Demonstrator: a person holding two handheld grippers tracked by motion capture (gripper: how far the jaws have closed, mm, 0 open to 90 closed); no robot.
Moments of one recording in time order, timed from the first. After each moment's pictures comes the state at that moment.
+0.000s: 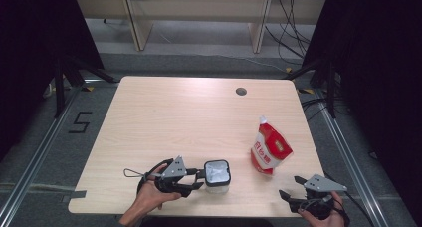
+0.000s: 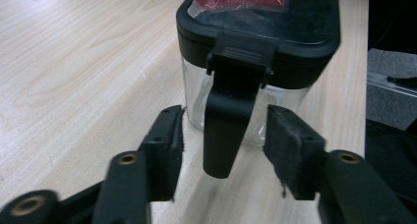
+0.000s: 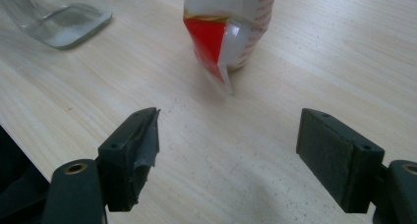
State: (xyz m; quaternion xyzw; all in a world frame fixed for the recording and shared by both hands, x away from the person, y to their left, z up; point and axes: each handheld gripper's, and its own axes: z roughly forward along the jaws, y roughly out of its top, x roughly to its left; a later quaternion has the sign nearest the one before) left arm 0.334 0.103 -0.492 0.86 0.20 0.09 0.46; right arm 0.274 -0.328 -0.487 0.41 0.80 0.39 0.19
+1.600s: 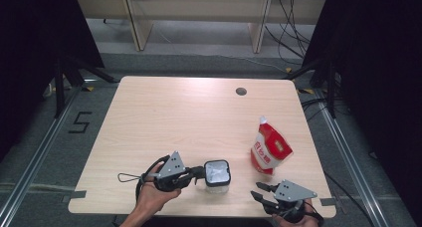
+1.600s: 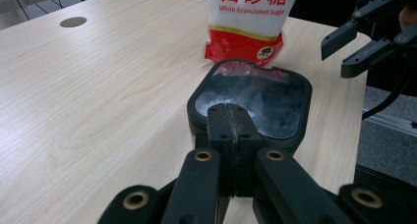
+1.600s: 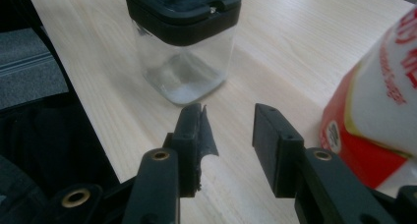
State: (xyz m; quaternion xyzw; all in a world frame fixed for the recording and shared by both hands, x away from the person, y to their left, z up) left arm 0.320 0.096 -0.457 0.81 0.23 0.13 0.52; right arm 0.264 -0.251 -0.476 0.27 0.83 0.44 0.19
